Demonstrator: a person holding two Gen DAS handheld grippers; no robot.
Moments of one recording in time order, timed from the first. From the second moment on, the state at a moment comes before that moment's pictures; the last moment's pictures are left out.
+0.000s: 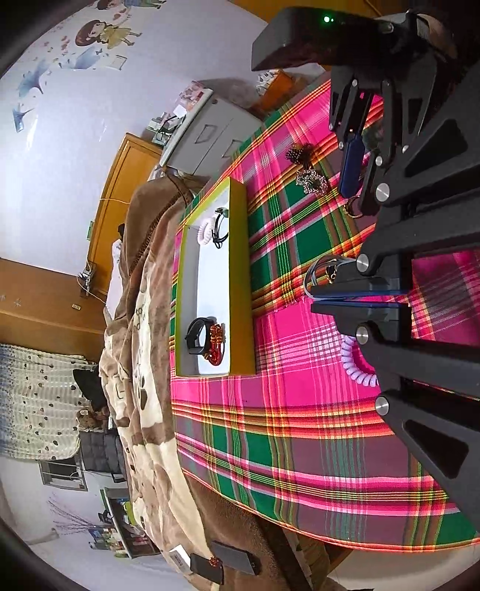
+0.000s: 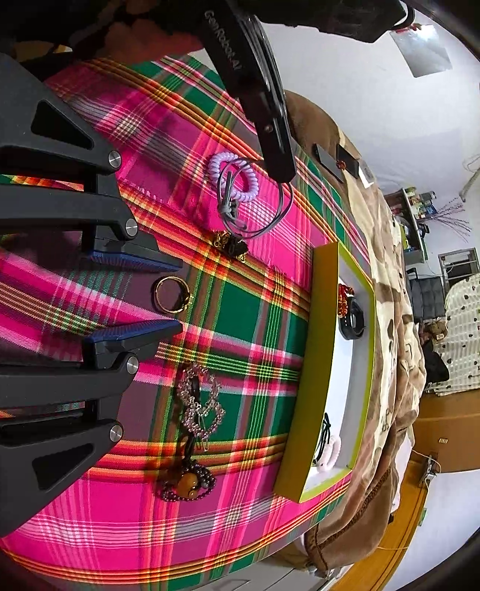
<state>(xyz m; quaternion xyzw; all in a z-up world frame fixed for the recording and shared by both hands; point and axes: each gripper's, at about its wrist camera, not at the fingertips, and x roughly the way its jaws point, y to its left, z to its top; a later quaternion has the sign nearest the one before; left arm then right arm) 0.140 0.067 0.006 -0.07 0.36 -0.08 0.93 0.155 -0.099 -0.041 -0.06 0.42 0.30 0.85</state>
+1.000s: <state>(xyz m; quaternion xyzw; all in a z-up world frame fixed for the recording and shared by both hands) 0.128 0.064 0.032 -0.08 0.33 -0.10 0.93 0.140 -0.123 -0.005 -0.05 0.38 0.28 0.88</state>
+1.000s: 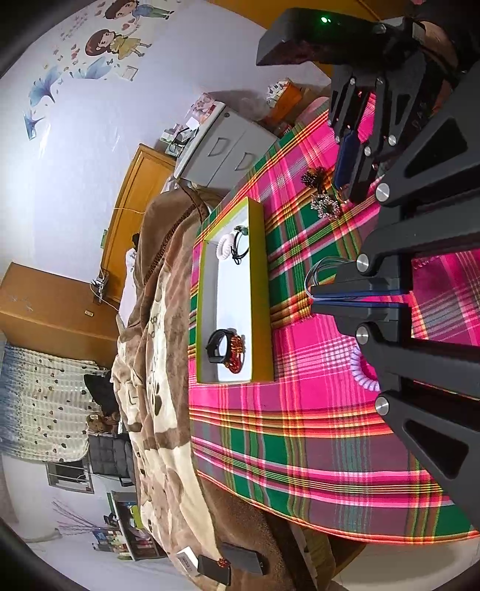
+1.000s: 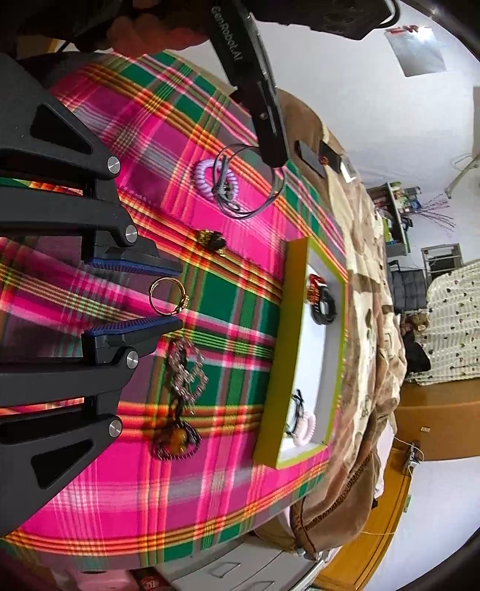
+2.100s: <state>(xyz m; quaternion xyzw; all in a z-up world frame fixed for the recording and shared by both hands) 0.278 0.075 0.036 -0.04 0.33 -0.08 0.94 0.293 -0.121 0.026 -0.05 0.35 0.25 0.90</state>
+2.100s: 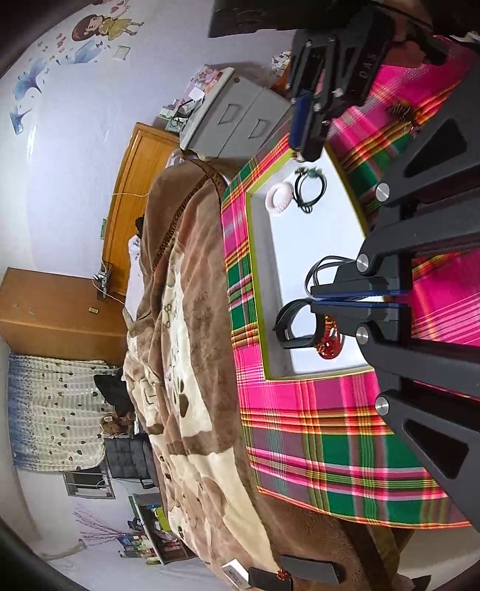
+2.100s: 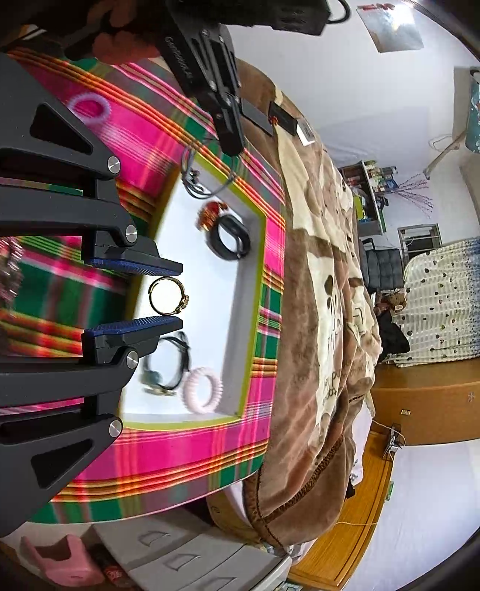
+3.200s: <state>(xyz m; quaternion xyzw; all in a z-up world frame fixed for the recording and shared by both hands) 0.378 0.048 -0.022 -0.02 0.41 -0.08 0.91 0.400 -0.108 -0.033 -0.06 0.44 0.22 0.87</state>
